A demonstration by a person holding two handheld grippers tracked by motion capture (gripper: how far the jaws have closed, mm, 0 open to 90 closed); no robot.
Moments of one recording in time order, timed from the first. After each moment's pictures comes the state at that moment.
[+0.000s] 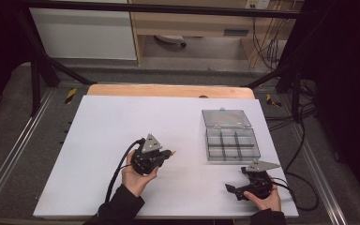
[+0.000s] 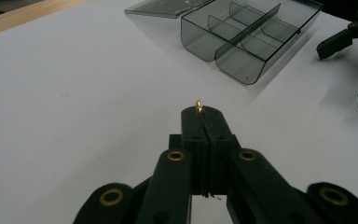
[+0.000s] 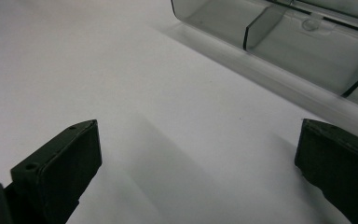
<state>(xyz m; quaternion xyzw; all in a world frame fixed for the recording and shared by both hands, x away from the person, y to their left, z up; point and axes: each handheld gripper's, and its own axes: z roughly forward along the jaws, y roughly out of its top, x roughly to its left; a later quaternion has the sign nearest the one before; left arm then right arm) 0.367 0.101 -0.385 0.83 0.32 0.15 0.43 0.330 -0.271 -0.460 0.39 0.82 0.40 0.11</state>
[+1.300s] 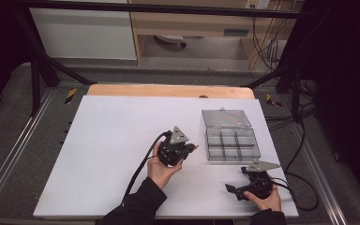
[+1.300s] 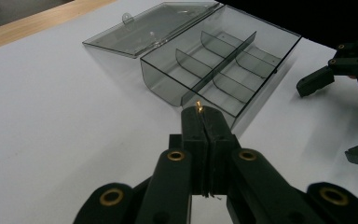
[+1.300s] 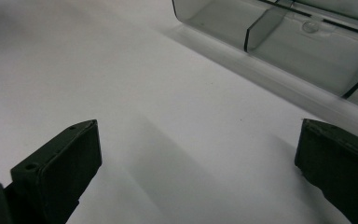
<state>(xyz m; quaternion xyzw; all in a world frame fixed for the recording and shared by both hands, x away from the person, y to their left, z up) 0.391 0.033 -0.381 0.83 0.30 0.13 0.45 0.330 -0.272 -0.459 0.39 0.82 0.40 0.11</state>
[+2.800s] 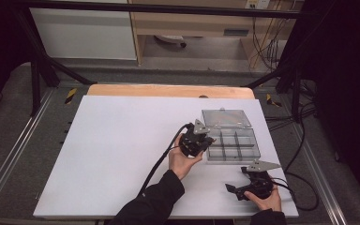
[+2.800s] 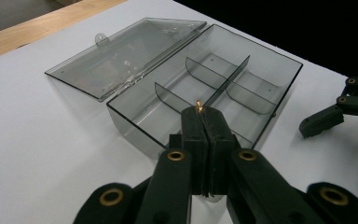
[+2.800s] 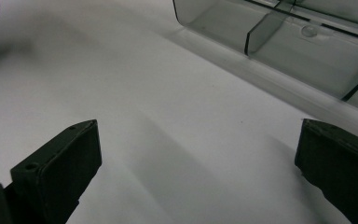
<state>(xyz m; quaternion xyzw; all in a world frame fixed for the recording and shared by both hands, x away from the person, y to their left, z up) 0.422 -0.026 -0.383 0.84 0.29 0.12 0.45 0.329 -0.272 -0.458 0.39 0.82 0.41 0.10</state>
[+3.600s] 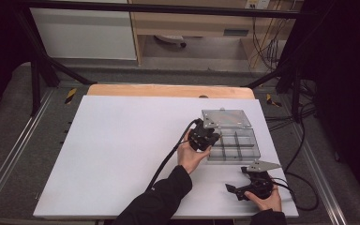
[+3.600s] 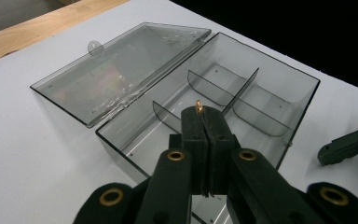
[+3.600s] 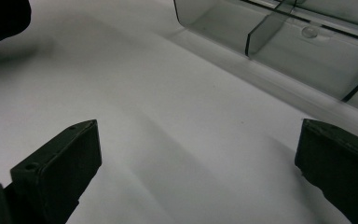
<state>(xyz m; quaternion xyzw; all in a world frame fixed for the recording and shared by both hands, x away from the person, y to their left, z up) 0.442 -0.052 -0.388 0.84 0.29 0.12 0.45 0.329 -0.272 -0.458 0.39 0.82 0.41 0.10</state>
